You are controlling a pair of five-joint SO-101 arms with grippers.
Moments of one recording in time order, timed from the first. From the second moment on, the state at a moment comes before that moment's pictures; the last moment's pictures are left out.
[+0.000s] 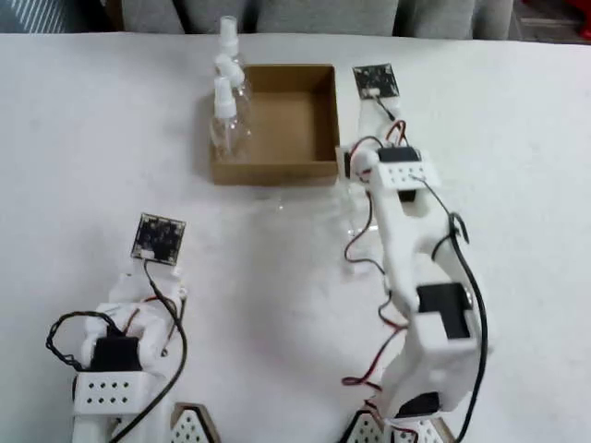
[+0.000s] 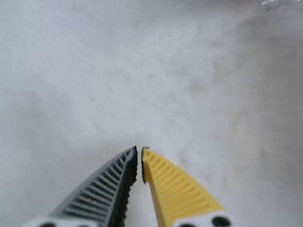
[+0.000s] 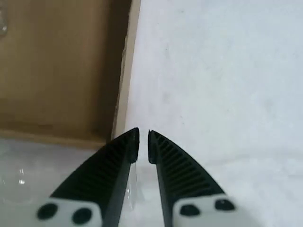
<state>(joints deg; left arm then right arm) -7.3 -81.5 92.0 51.6 -10.7 -8.2 14.5 8.4 41.6 3.6</state>
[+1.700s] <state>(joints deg) -7.3 -81.6 93.9 49.1 -10.7 -27.9 3.1 -0.2 84.1 12.6</state>
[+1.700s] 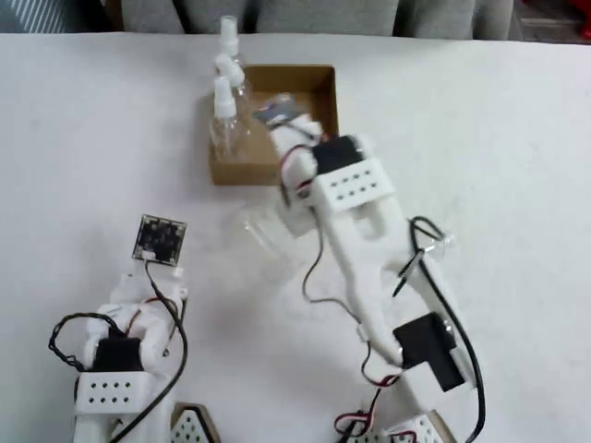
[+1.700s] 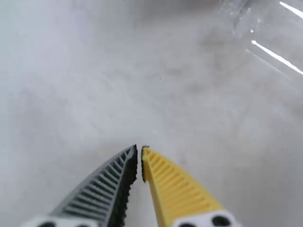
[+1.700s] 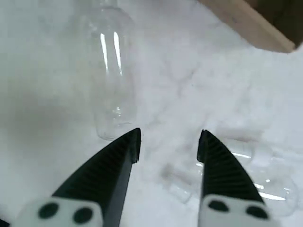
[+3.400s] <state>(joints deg) -9.1 -81.6 93.9 48.0 -10.7 -46.1 26.2 -17.5 80.9 11.7</state>
